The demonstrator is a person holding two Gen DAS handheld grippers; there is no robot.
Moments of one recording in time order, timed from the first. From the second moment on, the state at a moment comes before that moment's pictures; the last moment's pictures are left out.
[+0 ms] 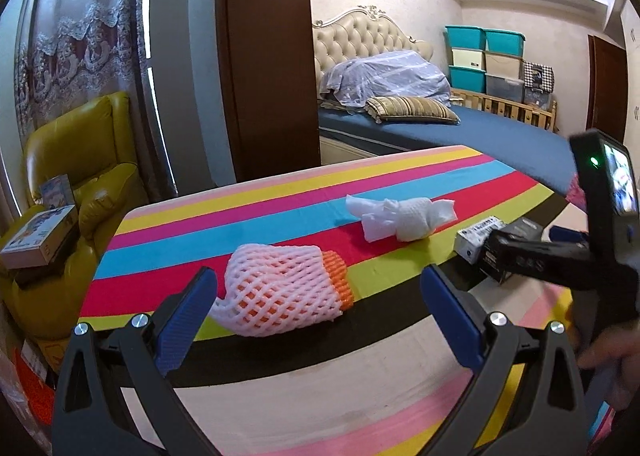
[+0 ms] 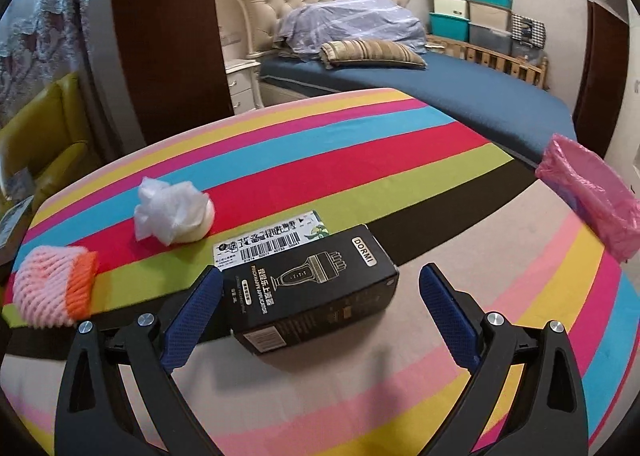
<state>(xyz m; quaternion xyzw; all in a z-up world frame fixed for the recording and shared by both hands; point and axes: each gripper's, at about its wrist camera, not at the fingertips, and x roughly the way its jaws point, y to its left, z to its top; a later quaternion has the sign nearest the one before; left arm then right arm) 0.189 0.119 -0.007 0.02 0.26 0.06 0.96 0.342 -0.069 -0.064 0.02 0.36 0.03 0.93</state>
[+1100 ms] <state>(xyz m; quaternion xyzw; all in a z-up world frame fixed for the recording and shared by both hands) 0.258 0.038 -0.031 0.00 0.33 -0.02 0.95 0.324 -0.215 -0.080 0.07 0.41 0.01 0.91</state>
